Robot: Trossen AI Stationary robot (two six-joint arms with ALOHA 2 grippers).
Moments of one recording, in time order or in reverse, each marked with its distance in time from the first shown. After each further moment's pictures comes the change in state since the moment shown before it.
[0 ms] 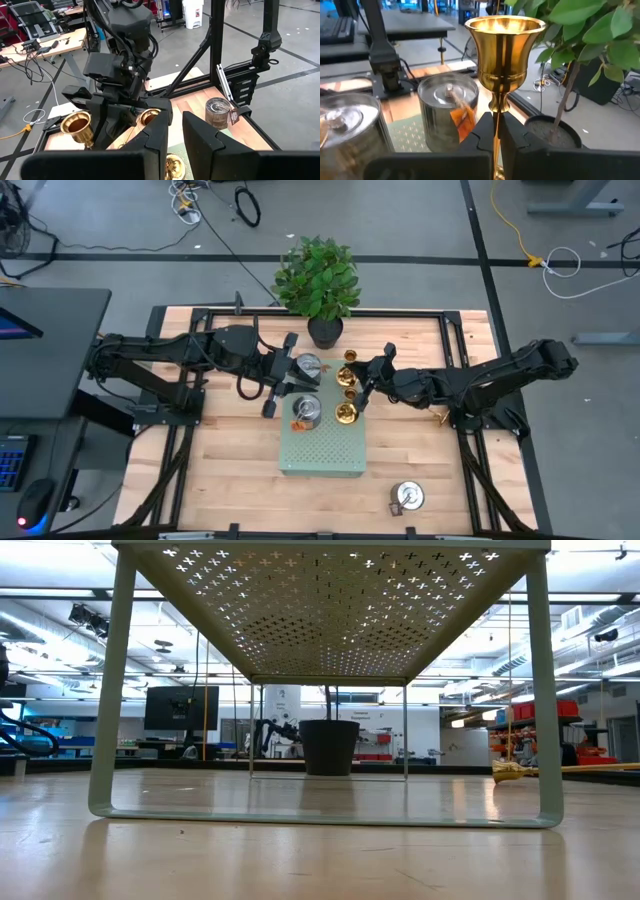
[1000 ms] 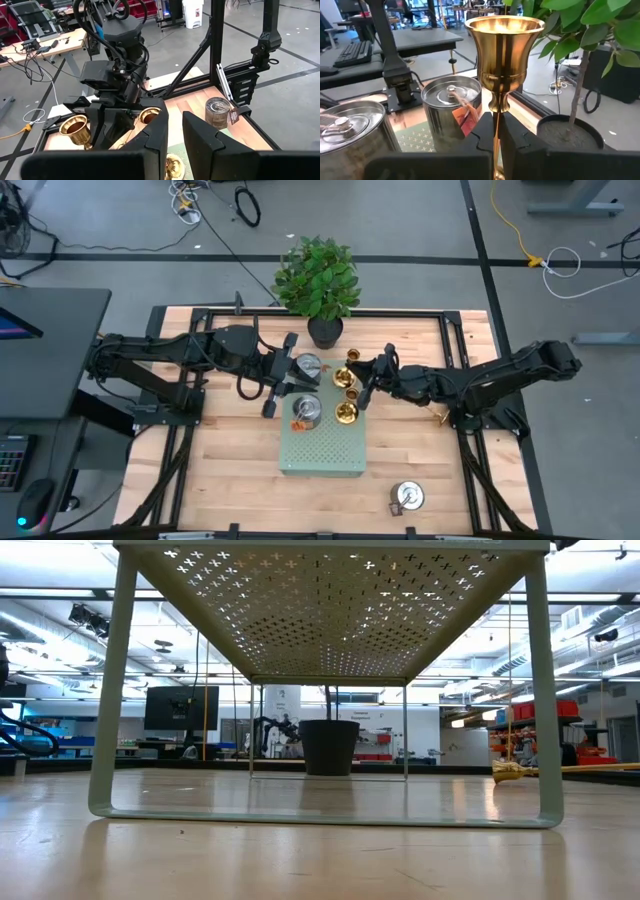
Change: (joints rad) left arm 0.000 0.000 0.000 -0.002 0.000 -0.001; right arm -0.052 -0.010 -0.133 0.151 -0.097 0.046
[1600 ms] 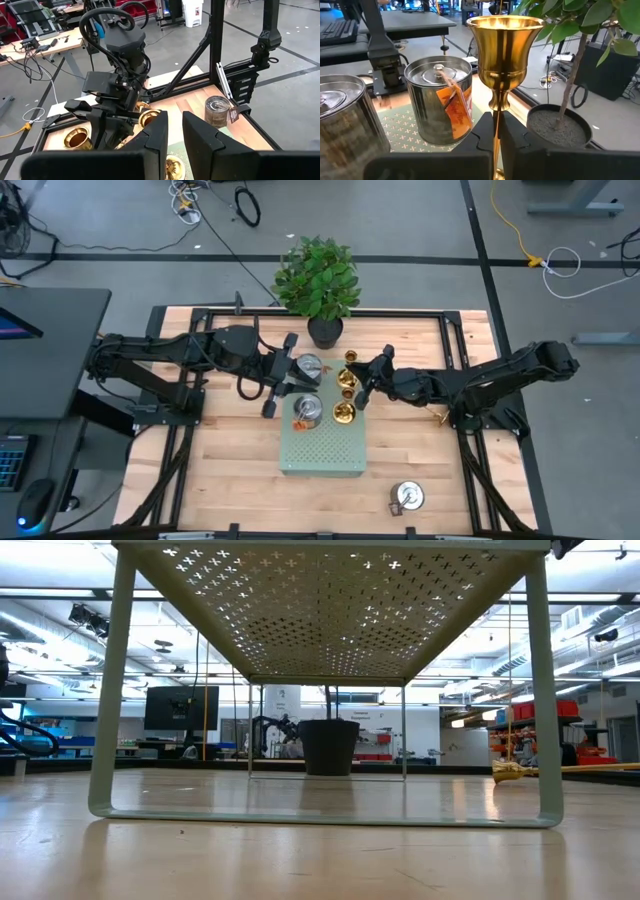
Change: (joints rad) left arm 0.000 0.000 0.000 -0.007 0.000 0.000; right arm -0.007 0.010 -0.005 -0.031 0.017 -0.010
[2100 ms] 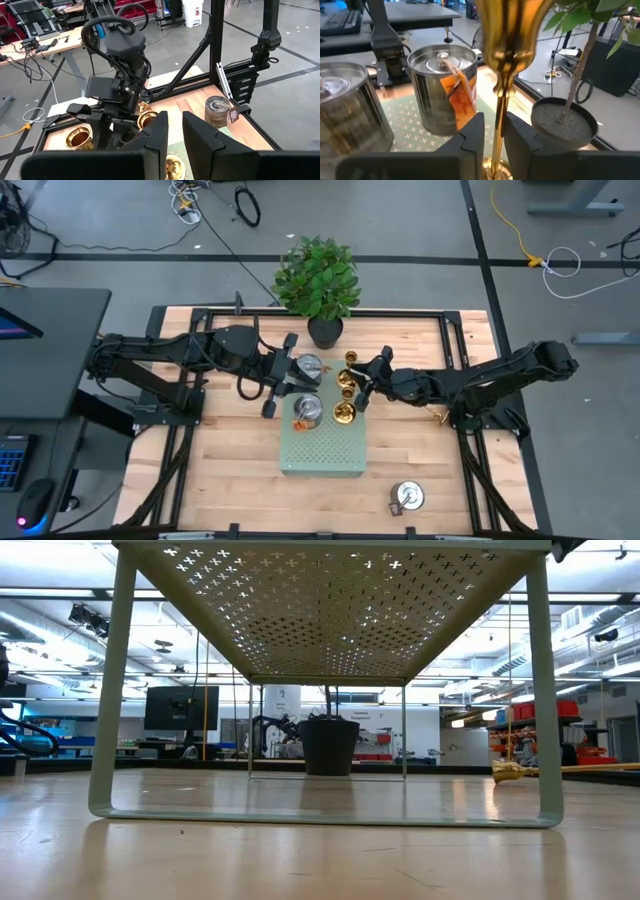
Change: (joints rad) left arm 0.000 0.000 0.000 0.000 0.000 0.000; right arm 0.001 0.002 -0.003 0.001 -0.029 -0.005
